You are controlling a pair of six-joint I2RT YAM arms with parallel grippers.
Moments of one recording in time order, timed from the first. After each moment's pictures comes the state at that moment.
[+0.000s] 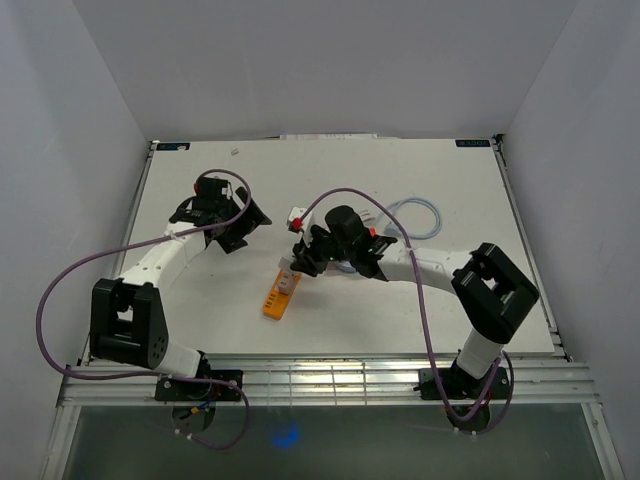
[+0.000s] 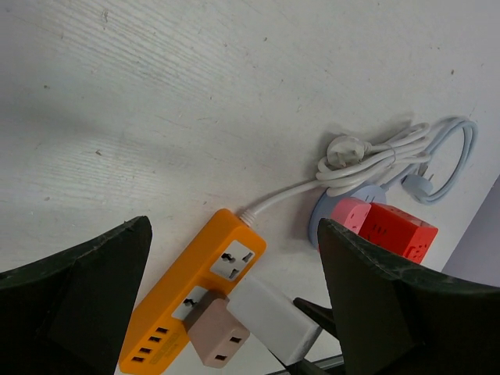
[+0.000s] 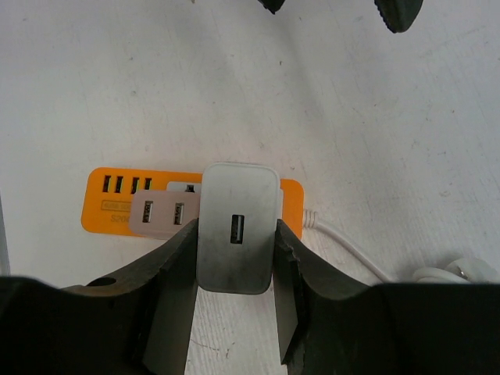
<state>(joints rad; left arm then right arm) -0.20 1.45 1.03 -0.44 0.14 -0.82 0.87 1.69 1.01 0.20 -0.42 -0.16</state>
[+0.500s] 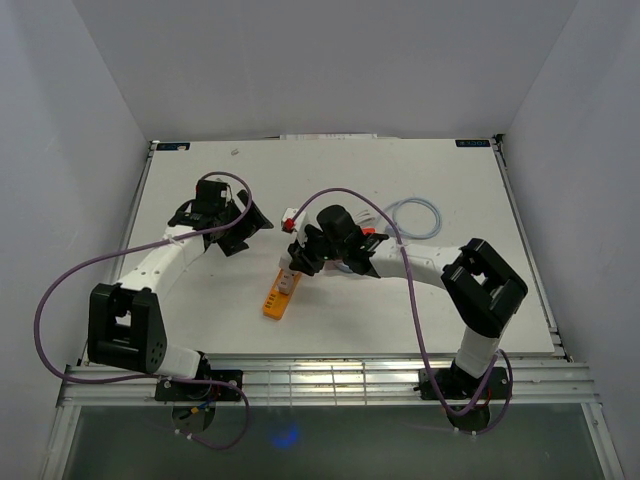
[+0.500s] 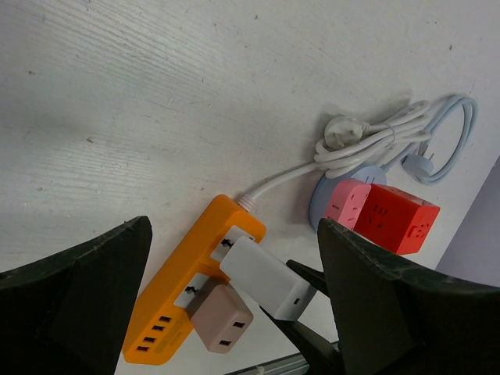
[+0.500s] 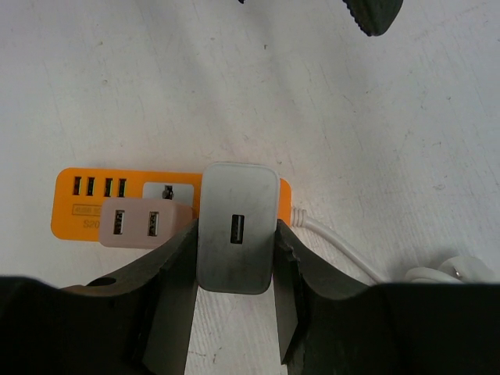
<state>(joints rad) -0.20 1.42 0.99 -0.45 0.18 -0.79 0.89 1.76 1.07 0.14 -0.37 -0.19</state>
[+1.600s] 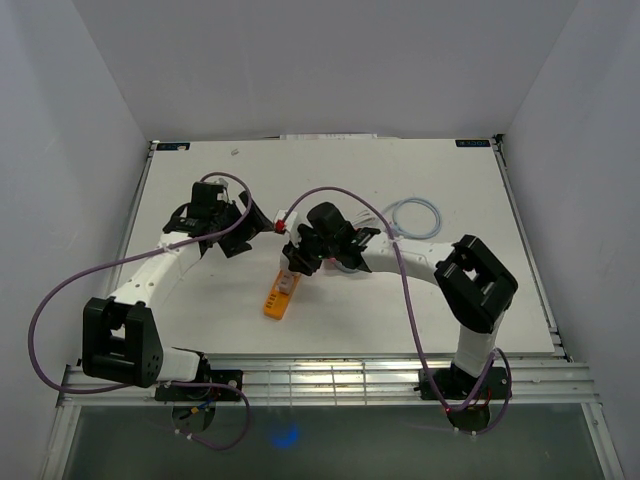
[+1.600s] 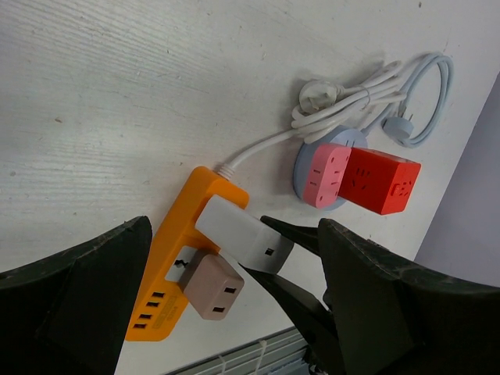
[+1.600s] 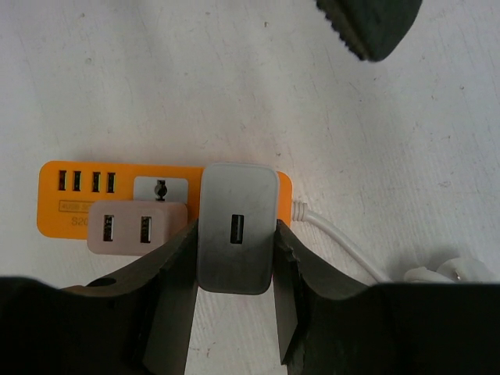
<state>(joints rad) -0.20 1.35 0.97 -0.45 0.27 -0.75 0.90 1.81 1.17 -0.01 -0.33 -0.24</state>
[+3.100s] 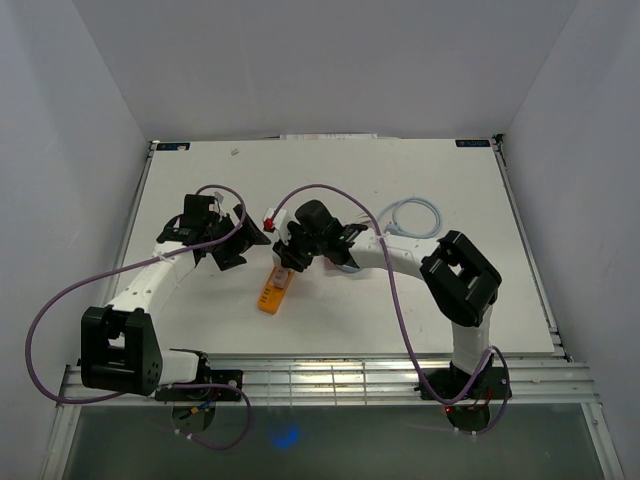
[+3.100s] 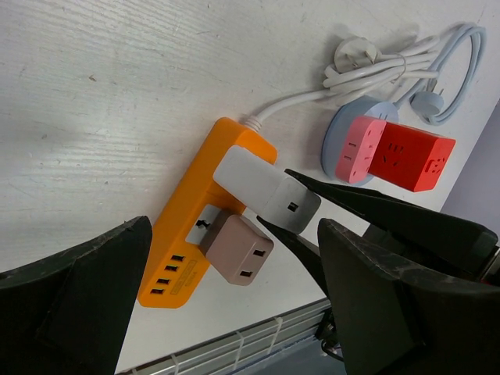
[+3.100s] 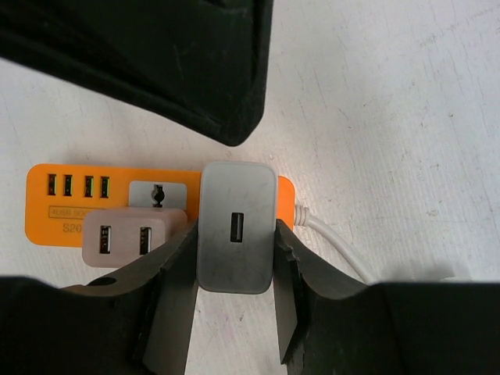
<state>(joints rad) -0.14 1.30 0.87 -0.47 0.35 -0.70 0.92 1.91 1.29 -0.05 -0.28 -0.27</state>
